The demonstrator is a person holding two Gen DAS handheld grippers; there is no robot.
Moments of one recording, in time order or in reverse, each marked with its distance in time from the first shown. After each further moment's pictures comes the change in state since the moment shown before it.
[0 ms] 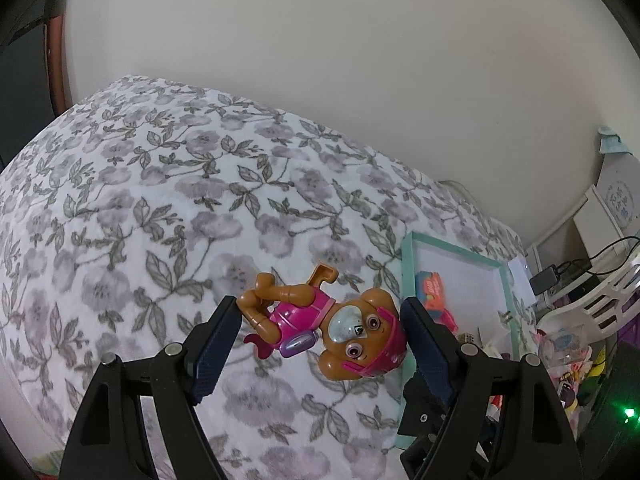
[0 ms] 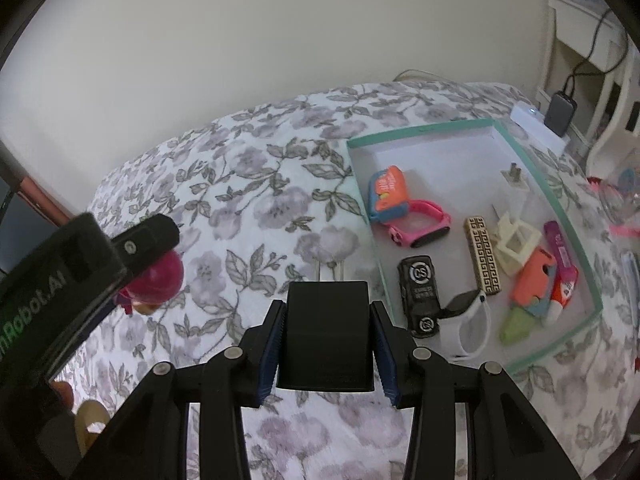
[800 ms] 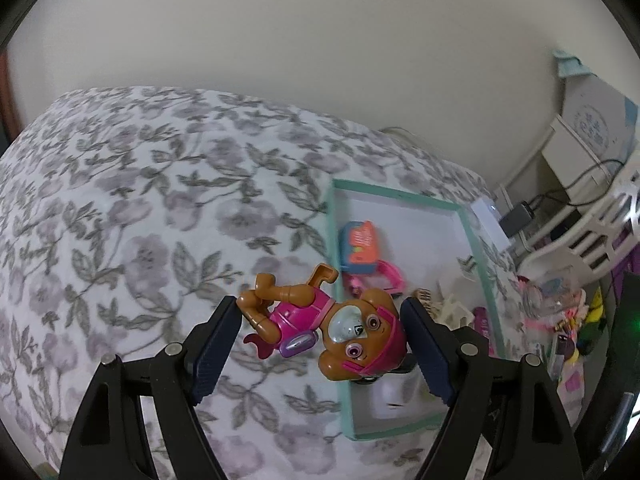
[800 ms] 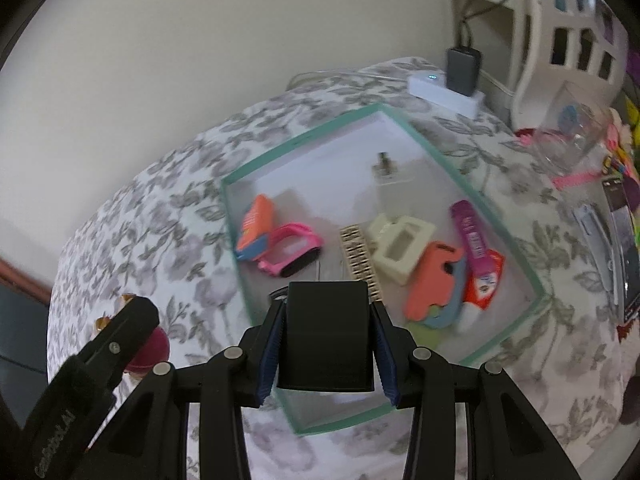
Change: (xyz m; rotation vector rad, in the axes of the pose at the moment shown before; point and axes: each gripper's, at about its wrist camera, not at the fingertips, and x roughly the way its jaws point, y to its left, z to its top) left arm 0.029 -0.084 -0.032 0.177 0.092 -0.095; right arm -0.003 -0.114 0.020 0.260 -0.010 -0.092
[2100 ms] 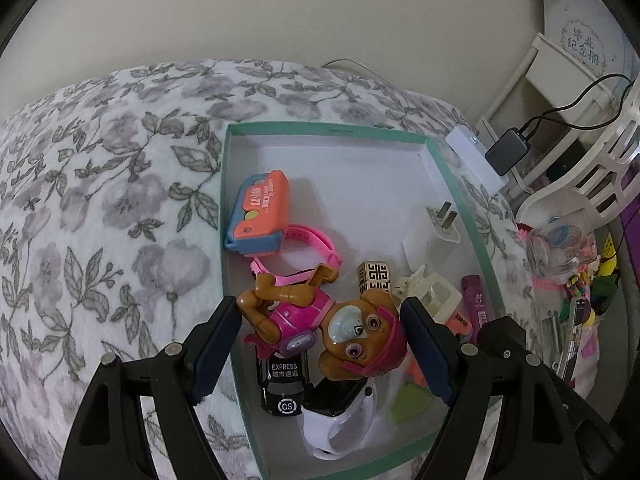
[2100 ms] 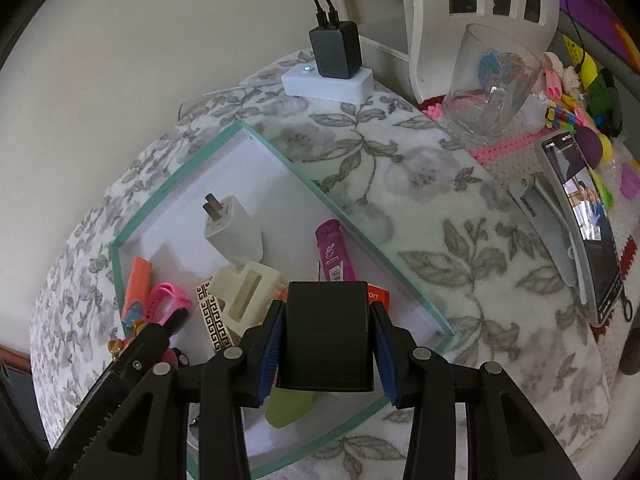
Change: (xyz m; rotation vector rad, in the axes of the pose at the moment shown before) left arm 0.091 -0.072 -0.013 0.138 0.142 -0.027; right arm 0.028 -0.091 0.028 0.178 0.005 -0.136
